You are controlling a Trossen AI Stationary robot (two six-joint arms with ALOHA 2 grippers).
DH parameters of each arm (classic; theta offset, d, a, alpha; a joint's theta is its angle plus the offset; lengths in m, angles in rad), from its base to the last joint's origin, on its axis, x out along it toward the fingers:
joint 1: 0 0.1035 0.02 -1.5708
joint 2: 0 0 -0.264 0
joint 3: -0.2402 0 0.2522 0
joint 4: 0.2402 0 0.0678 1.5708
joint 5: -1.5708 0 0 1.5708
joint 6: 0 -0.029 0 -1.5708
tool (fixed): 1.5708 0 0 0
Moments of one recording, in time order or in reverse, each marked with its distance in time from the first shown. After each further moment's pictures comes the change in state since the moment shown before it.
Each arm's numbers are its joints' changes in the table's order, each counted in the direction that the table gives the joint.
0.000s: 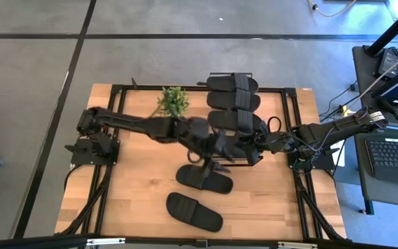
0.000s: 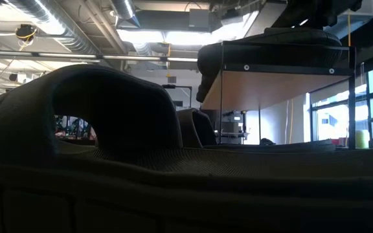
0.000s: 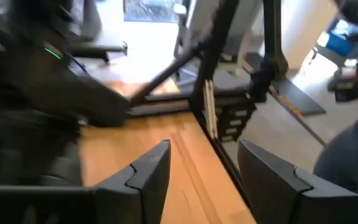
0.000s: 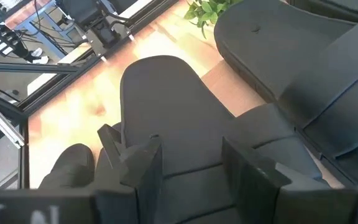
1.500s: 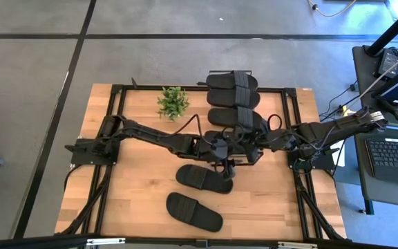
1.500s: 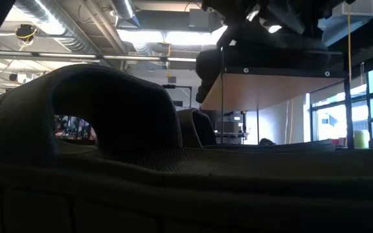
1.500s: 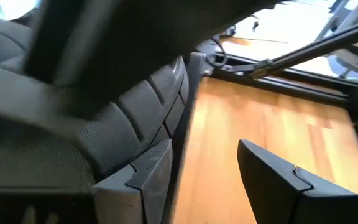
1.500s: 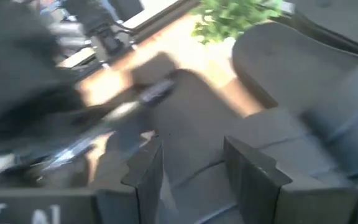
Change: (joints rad) left arm -0.013 0.237 -0.001 -0.056 0.567 0.201; right arm -0.001 0.002 -0.052 -0.014 -0.029 0.107
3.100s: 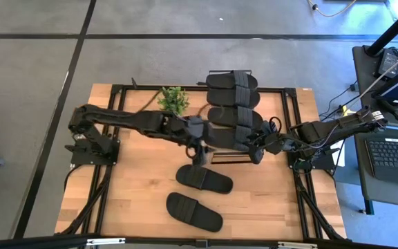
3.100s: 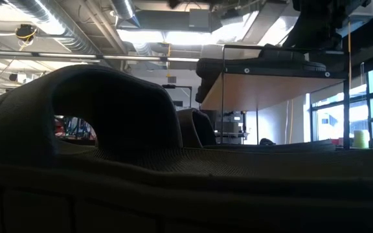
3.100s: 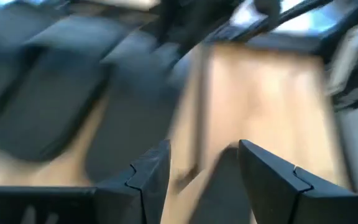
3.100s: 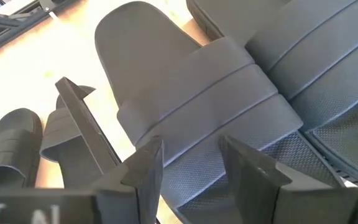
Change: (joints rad) left arm 0.030 -0.358 0.000 0.524 -0.116 -0.053; right arm 0.008 0.006 -0.048 0.318 -0.010 -0.109
